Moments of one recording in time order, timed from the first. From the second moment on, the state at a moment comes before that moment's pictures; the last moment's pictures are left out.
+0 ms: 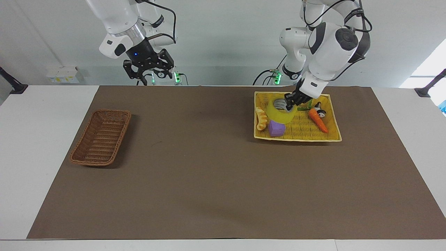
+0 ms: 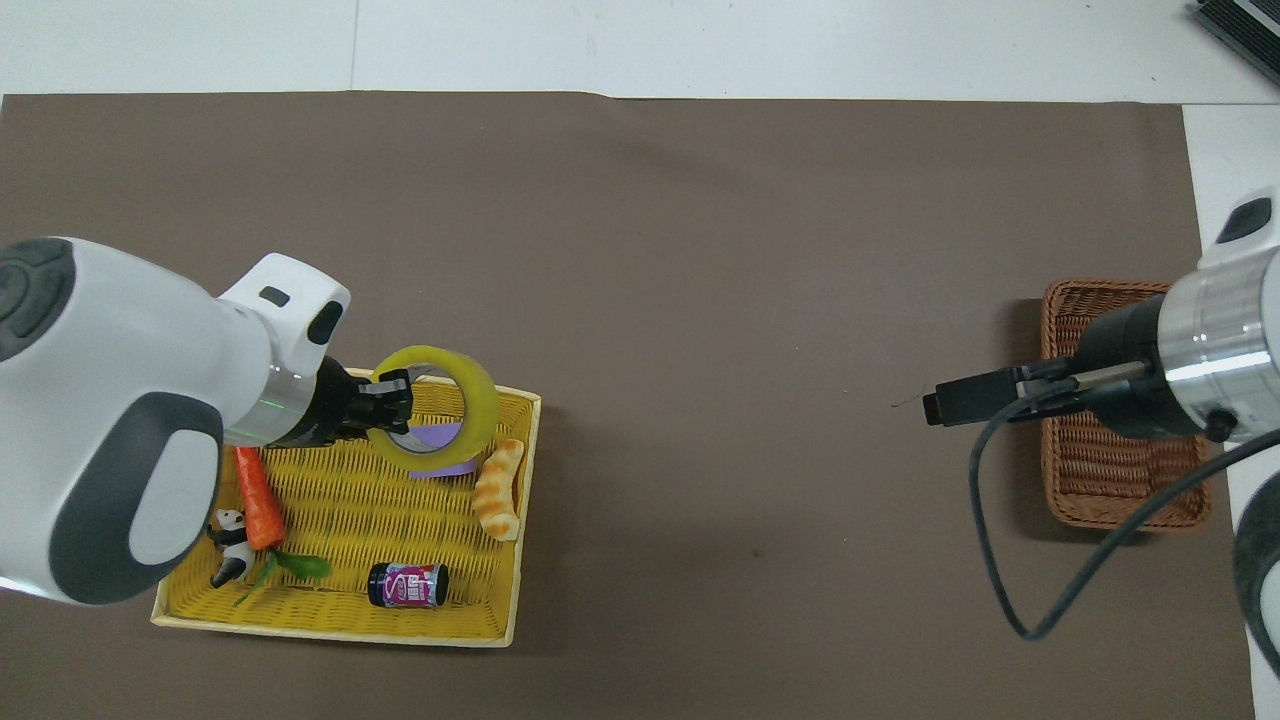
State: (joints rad) left arm -0.18 -0.09 -0.17 -1.99 -0.24 1.85 -0.50; right arm 0.20 -0.12 -0.04 -1.69 0.29 1.55 0.07
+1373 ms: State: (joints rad) left arm -0.39 -0.07 -0.17 -1.99 -0.42 2.07 -0.74; right arm 0.34 -0.06 -0.03 -2.05 0.88 1.99 -0.09
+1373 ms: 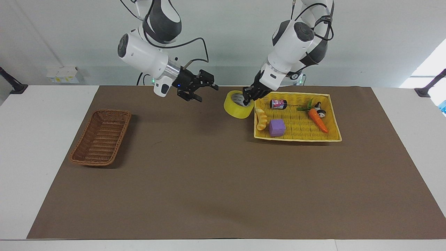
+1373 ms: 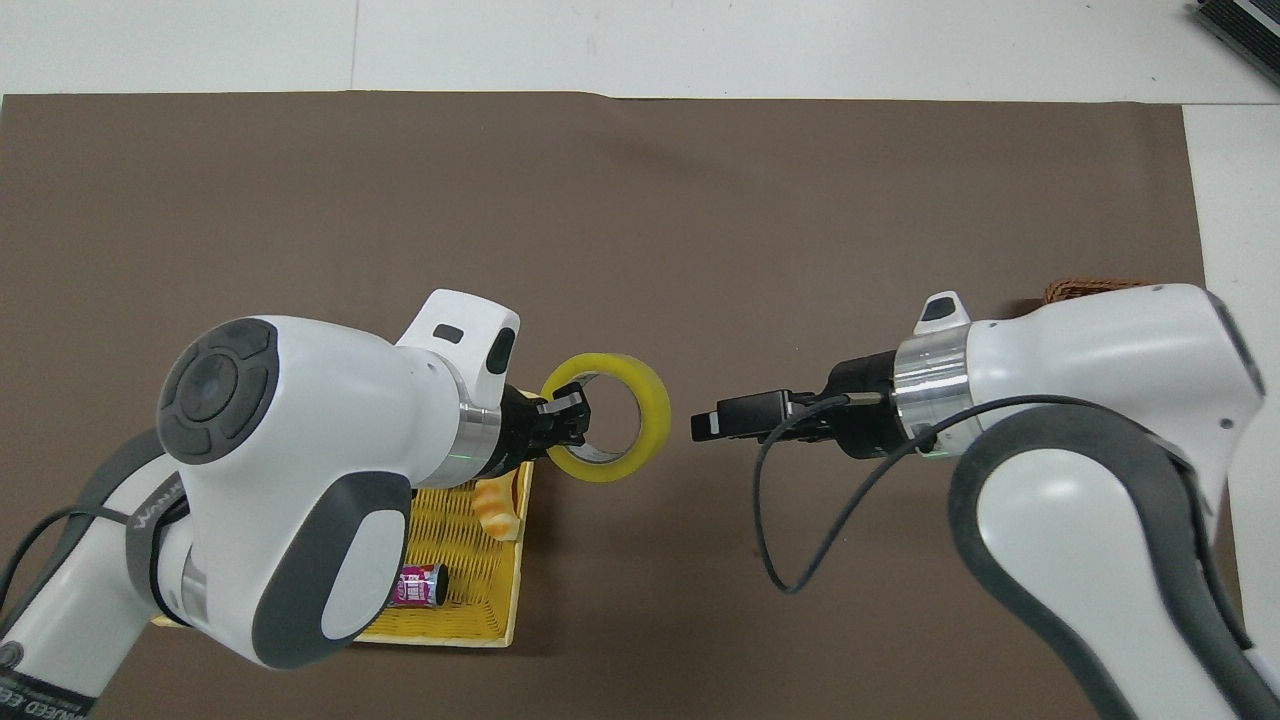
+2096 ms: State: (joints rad) left arm -0.49 -0.06 -0.17 -1.99 -0.45 2.11 -0.80; right arm 0.38 -0.03 -0.04 -2.08 1.04 2.07 -0.12
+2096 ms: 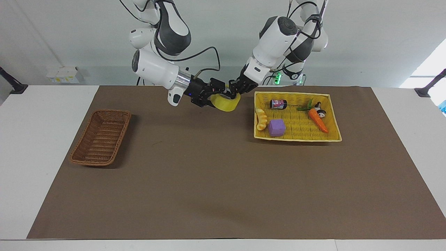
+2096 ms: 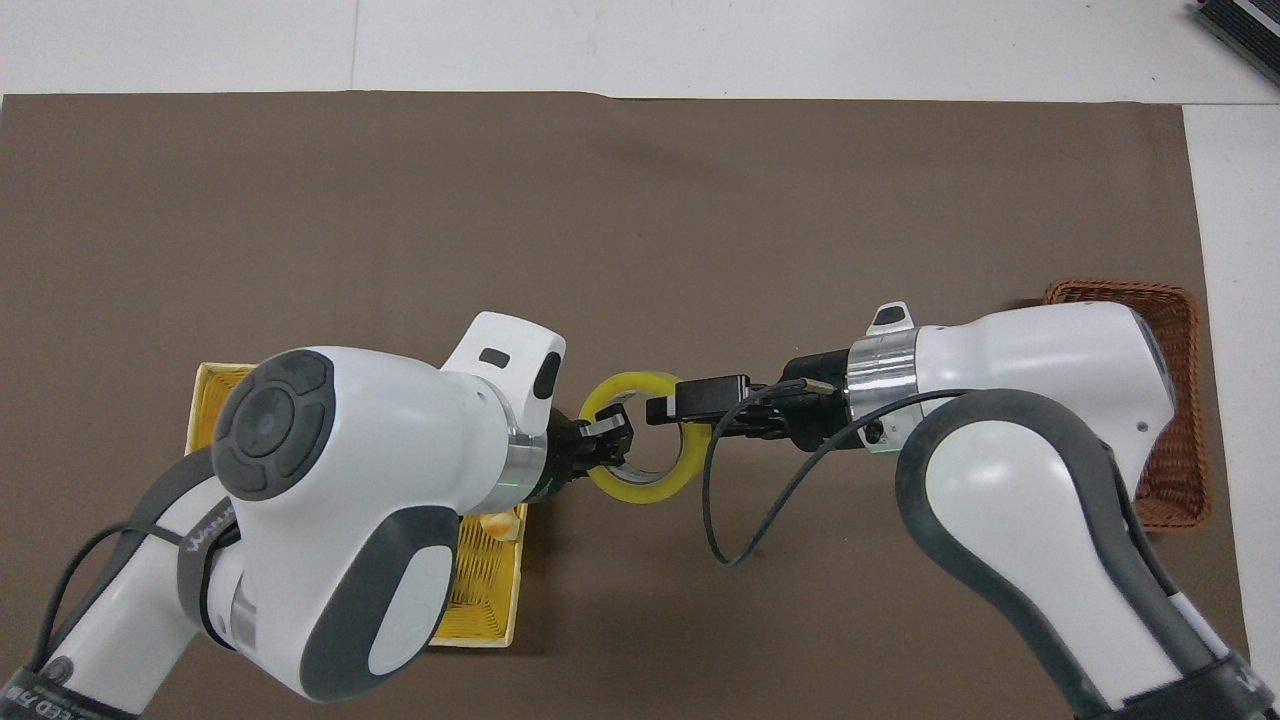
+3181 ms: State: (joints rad) left arm -0.46 -0.07 -0.15 -1.99 -0.56 2.15 -0.81; right arm 0.35 -0.03 -0.04 -2.08 1.06 2.06 -0.13
